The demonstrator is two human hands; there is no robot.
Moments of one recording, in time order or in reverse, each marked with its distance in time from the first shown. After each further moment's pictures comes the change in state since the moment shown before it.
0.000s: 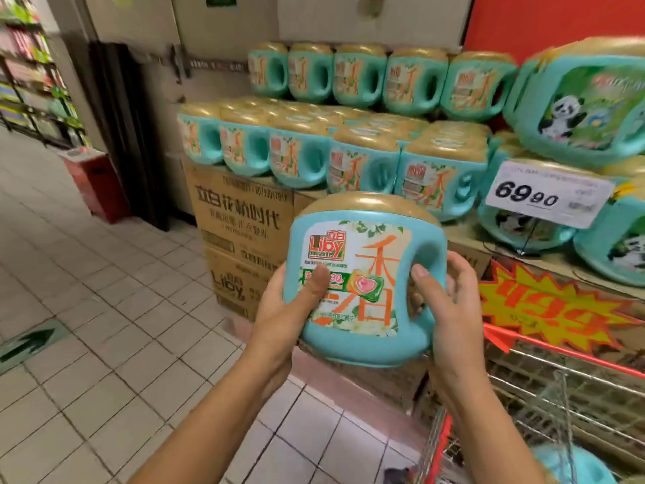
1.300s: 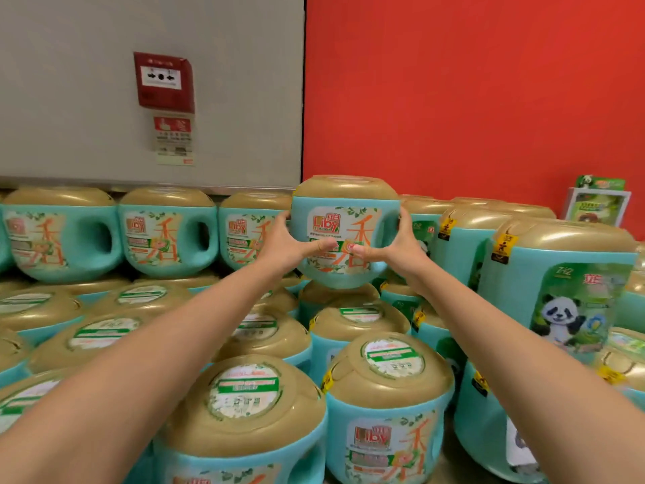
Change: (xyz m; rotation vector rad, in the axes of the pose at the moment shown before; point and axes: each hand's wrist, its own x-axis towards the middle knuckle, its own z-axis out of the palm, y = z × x) left_hand 0.597 0.096 0.244 0.411 -0.558 0.363; right_hand 0.530 -0.058 -0.018 -0.625 0.263 -0.215
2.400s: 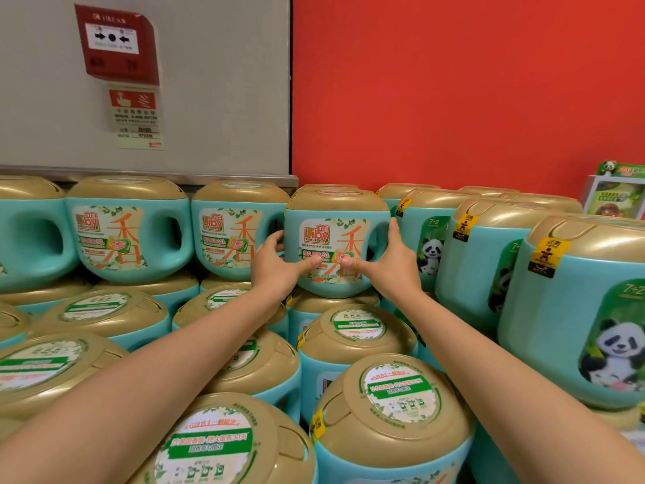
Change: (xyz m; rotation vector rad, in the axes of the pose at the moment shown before) left_hand 0.036 -0.061 0.039 0.025 0.151 -0.094; right_hand 0.028 0.049 0.023 -0.491 0.252 0.094
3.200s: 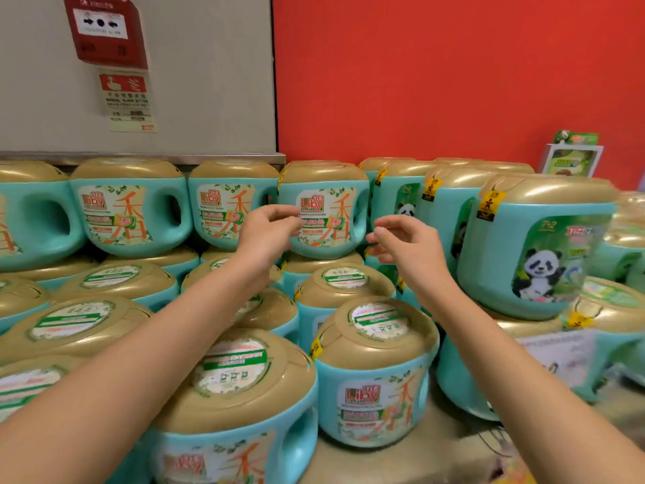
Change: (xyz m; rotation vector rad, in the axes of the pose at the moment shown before) left_hand -0.085 0.067 -0.046 -0.168 -0.137 -0.050; right_hand -0.105 -0.031 -0.073 0.447 -0.013 -0.009
